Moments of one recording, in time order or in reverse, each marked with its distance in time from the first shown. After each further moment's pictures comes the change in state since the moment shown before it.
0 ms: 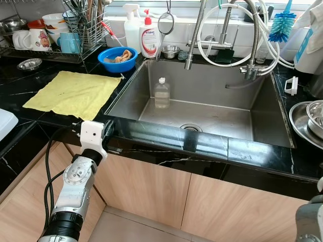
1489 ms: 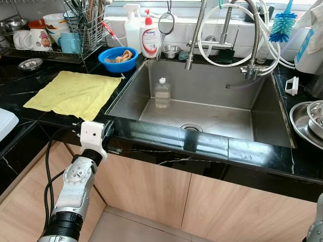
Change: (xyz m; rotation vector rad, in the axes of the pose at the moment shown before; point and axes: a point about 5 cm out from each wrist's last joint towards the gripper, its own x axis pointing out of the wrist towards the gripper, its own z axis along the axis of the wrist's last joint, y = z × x) left arm 0.000 0.000 0.000 0.000 0.001 0.000; right arm 0.035 -0.017 -0.002 0.232 0.038 -0.120
